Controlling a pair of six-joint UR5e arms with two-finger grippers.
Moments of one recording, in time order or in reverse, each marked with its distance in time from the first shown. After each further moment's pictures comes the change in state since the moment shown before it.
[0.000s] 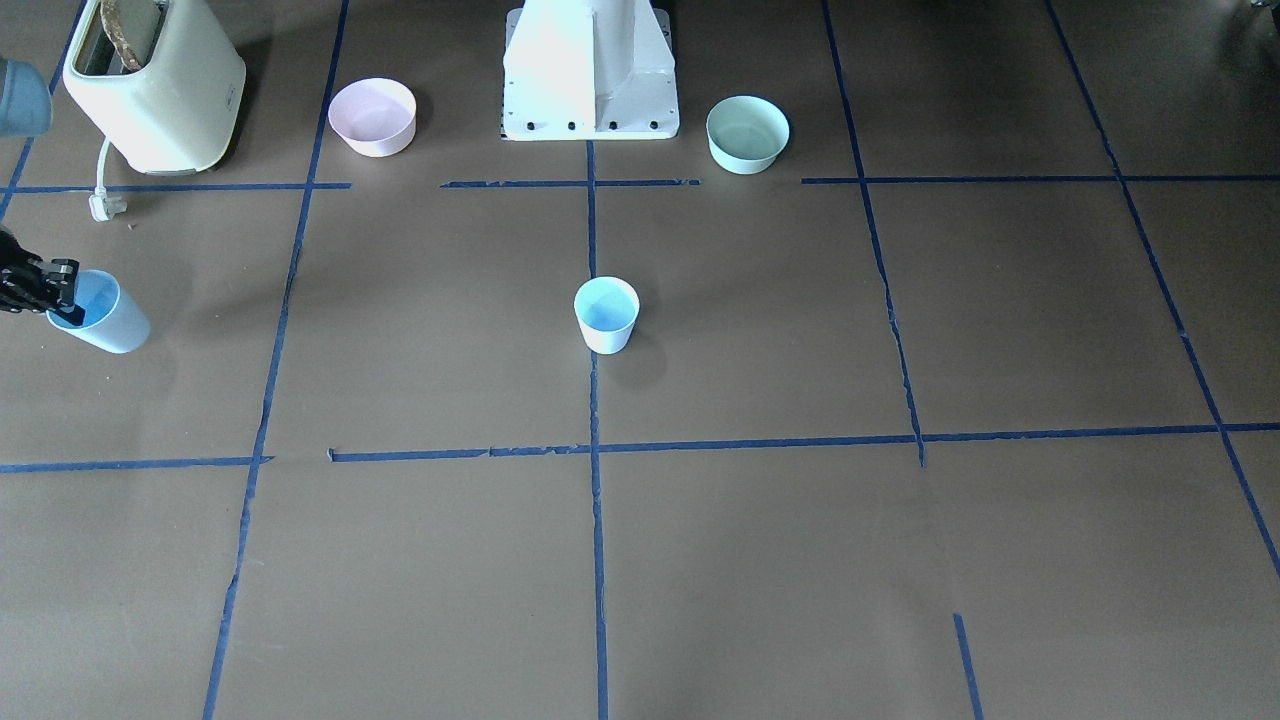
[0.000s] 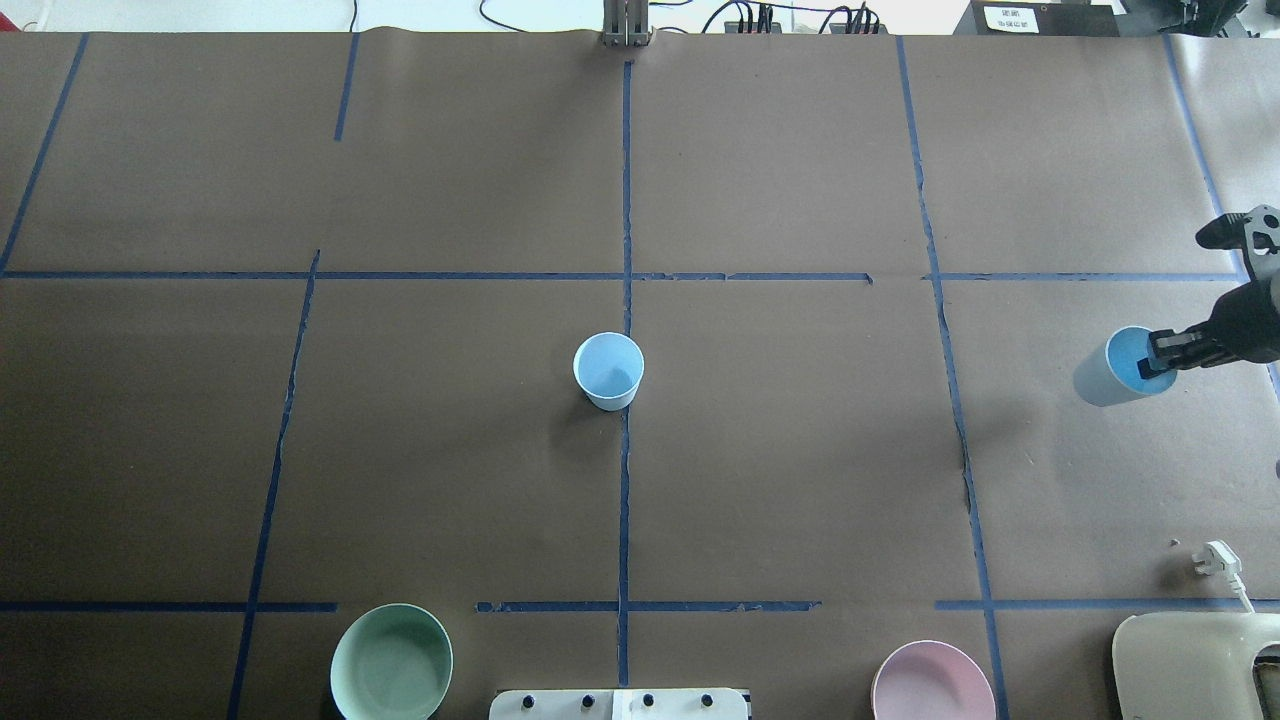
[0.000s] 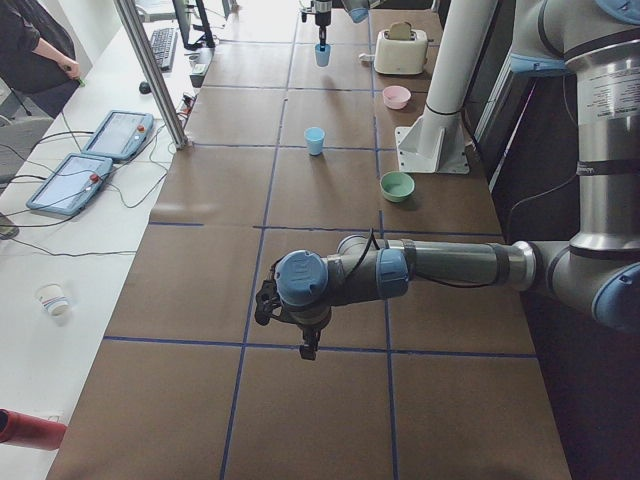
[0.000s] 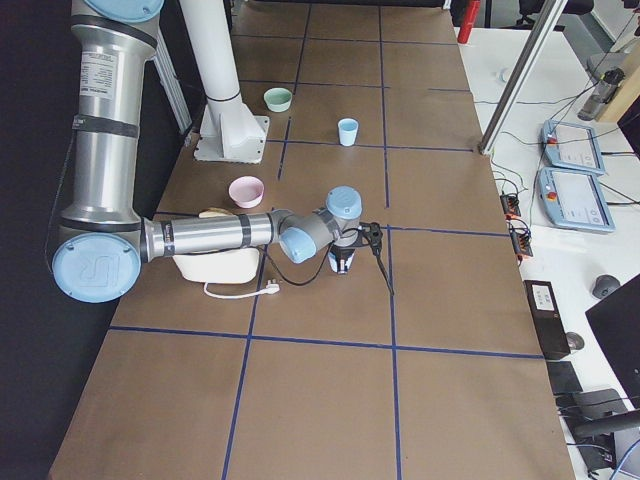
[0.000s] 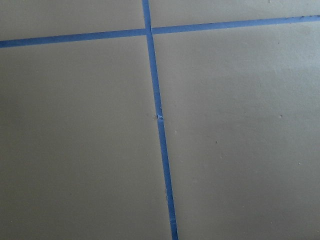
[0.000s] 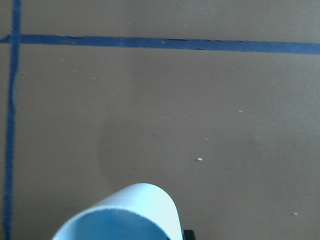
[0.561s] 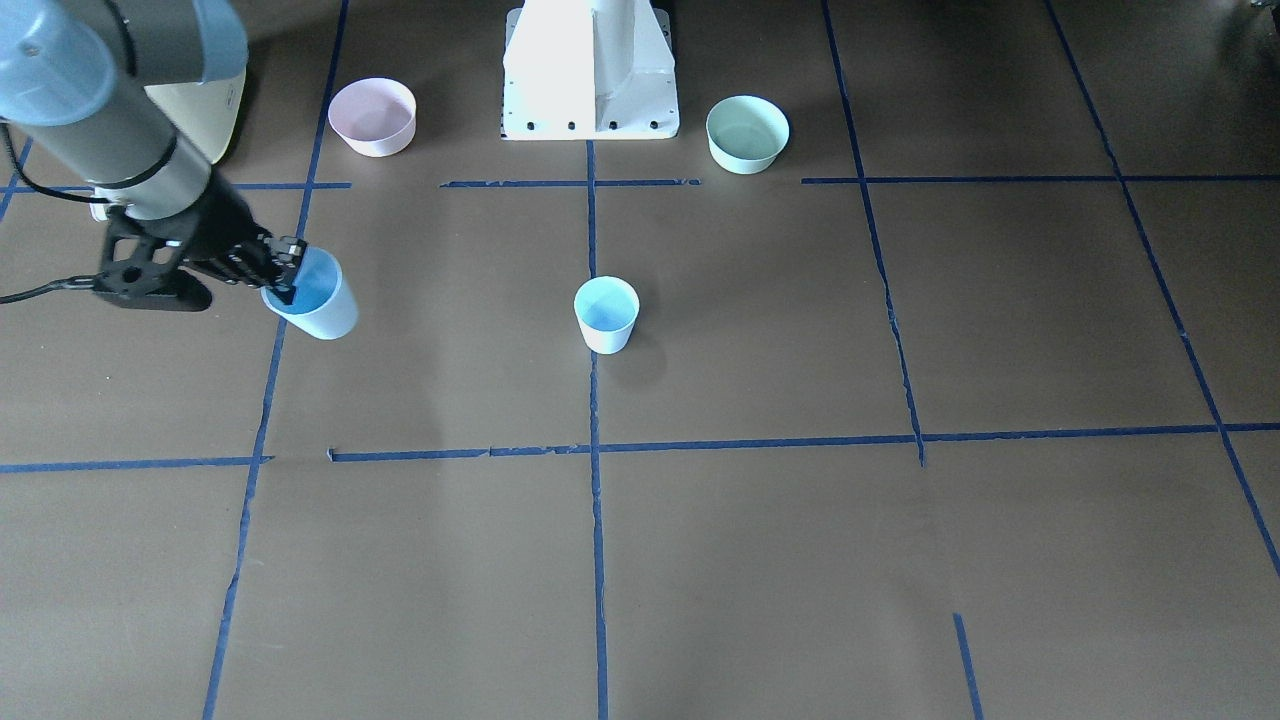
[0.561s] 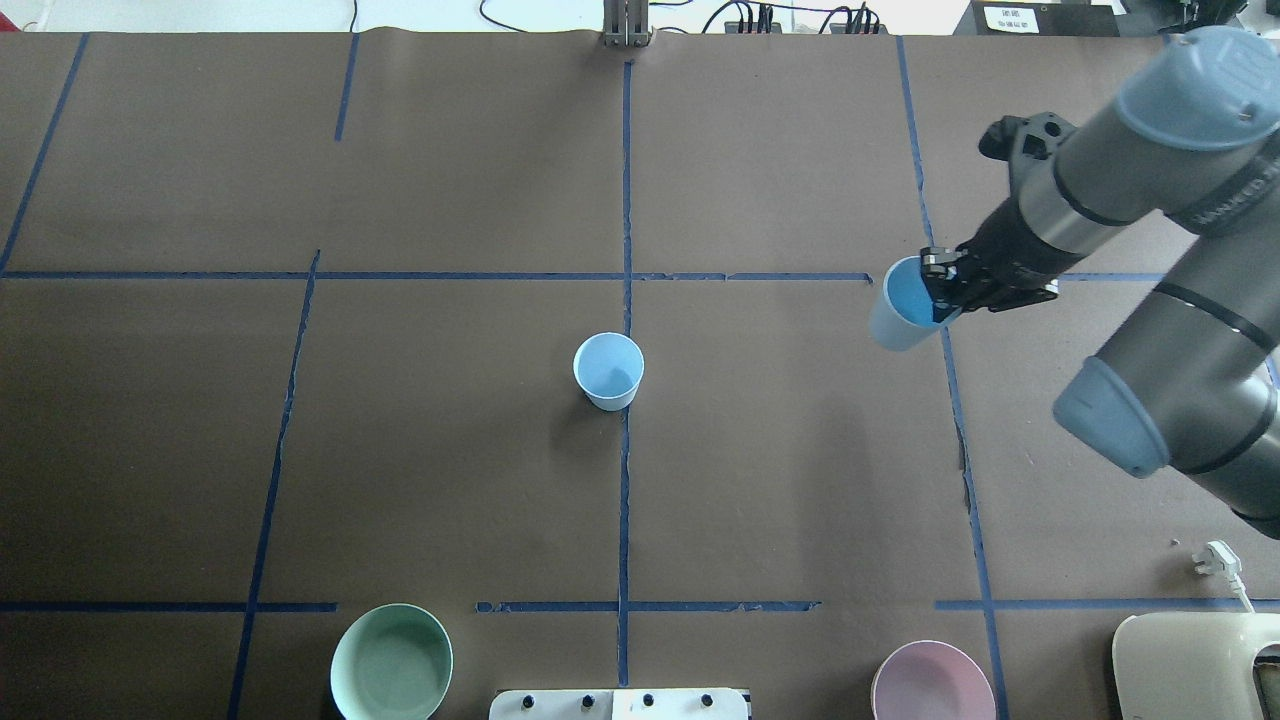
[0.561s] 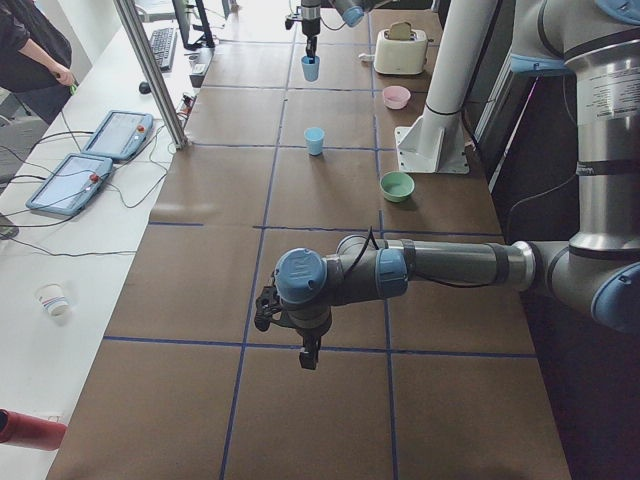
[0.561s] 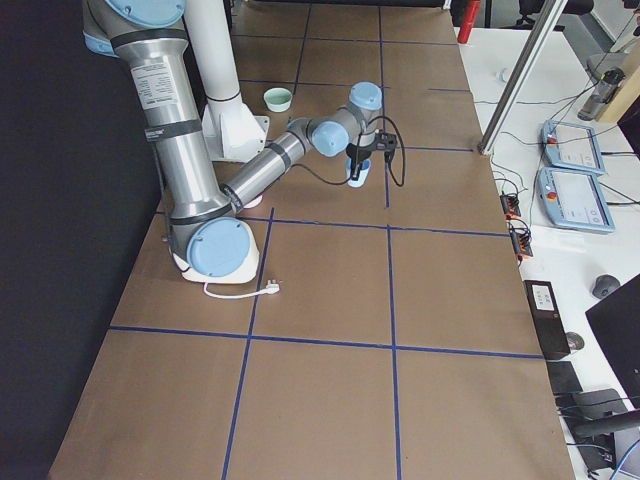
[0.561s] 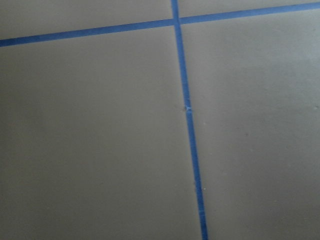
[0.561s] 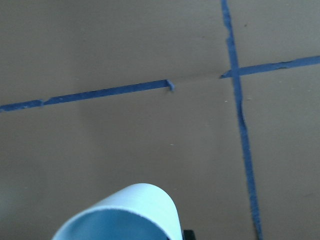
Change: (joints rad) left arm 0.003 -0.003 0.000 -0.003 0.106 -0.008; right arm -0.205 0.475 0.159 -0.535 -0.099 0.397
